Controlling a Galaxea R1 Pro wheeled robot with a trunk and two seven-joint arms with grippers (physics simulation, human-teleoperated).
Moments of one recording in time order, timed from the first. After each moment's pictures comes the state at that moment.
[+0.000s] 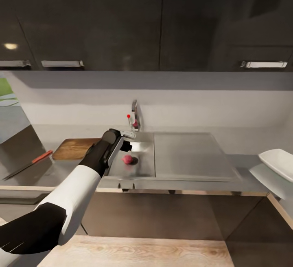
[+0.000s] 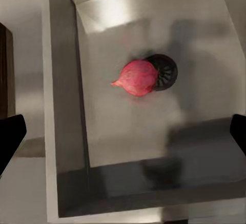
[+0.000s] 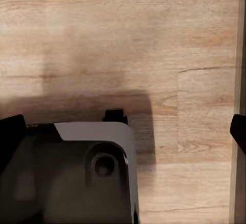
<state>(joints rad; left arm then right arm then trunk) -1.08 -0.15 -0.25 -0.79 0.04 0.99 0.16 -0.34 -0.11 -0.24 -0.02 0.16 -0.09 0.12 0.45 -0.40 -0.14</state>
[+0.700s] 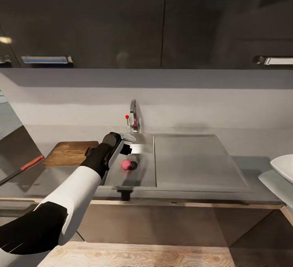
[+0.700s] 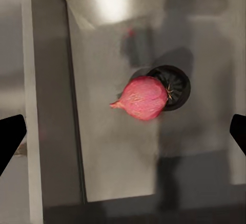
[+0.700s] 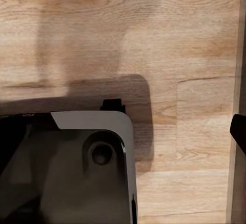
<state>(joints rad) -1.08 -0.15 -0.25 -0.72 0.04 0.96 0.16 -0.34 -0.12 -0.24 -0.02 0.16 -0.09 0.12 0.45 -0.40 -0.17</state>
